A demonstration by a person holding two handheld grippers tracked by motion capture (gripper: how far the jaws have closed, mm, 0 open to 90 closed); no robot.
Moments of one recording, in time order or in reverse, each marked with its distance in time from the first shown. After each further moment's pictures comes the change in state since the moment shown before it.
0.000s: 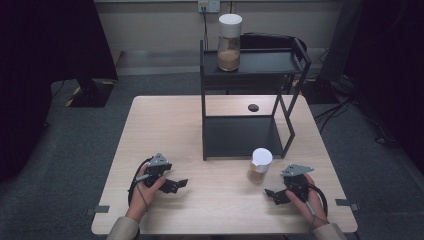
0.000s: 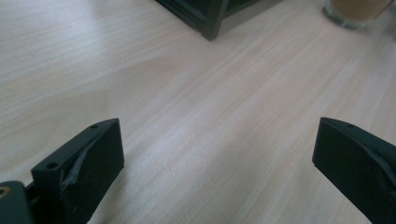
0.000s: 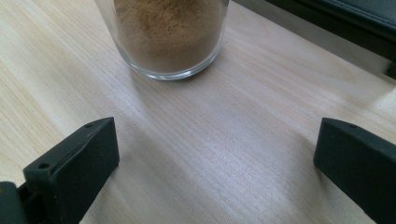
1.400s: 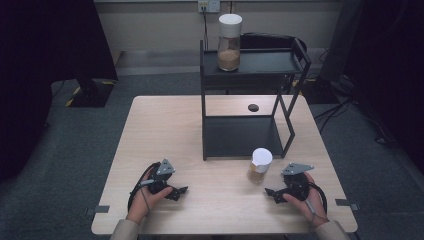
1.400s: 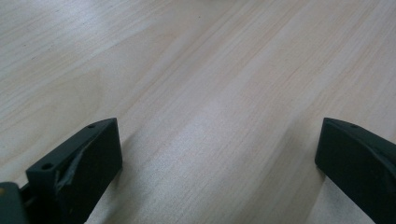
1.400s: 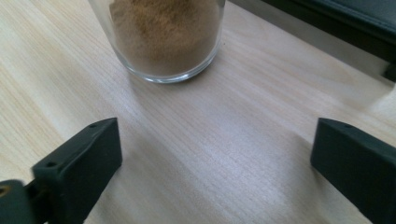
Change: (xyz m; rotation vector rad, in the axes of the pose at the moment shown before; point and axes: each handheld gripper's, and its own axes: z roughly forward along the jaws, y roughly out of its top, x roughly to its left) left arm -0.024 0.007 0.007 0.094 0.084 0.150; right arm -0.004 0.004 -0.001 0.003 0.009 0.007
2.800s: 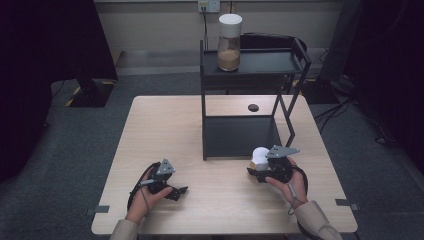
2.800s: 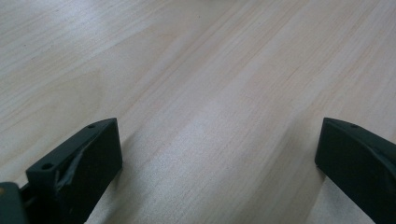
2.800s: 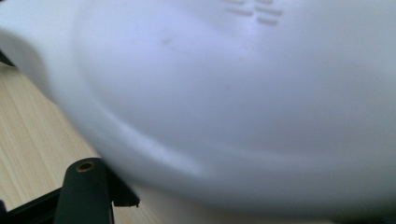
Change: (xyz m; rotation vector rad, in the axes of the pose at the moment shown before) left arm 0.000 0.000 0.000 0.000 -0.001 0.001; right arm 0.004 0.049 0.019 -0.145 0.080 -0.020
